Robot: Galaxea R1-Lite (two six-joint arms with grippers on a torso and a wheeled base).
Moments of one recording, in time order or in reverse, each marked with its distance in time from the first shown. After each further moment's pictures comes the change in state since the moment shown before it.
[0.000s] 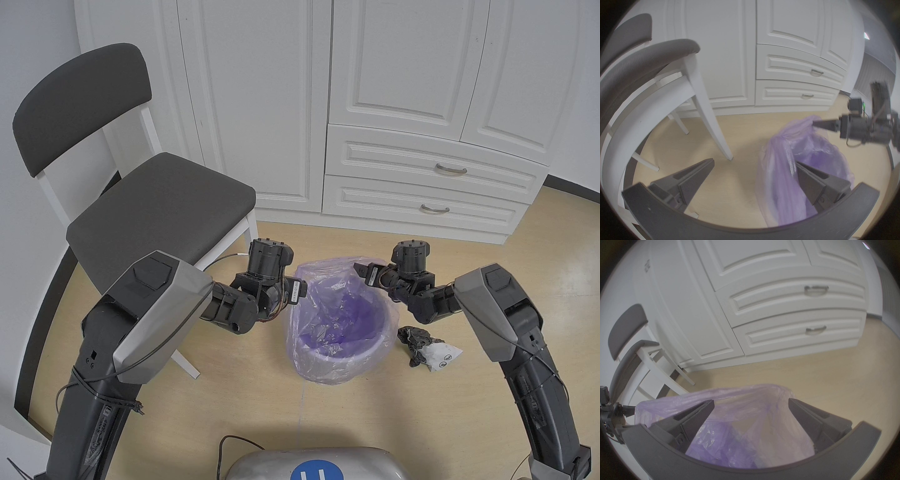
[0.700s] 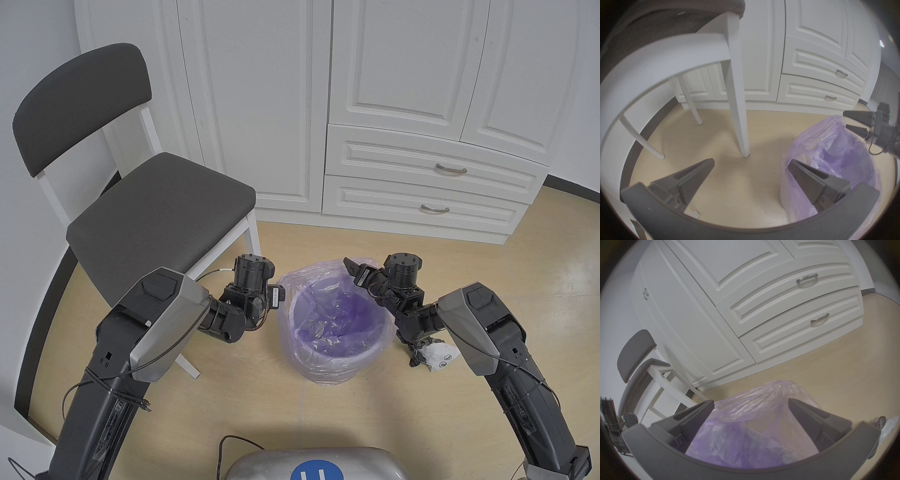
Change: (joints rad) left arm 0.078 0.132 -0.050 -0.091 0.073 -0.064; right arm 0.036 0.116 -0.058 -0.253 0.010 0.164
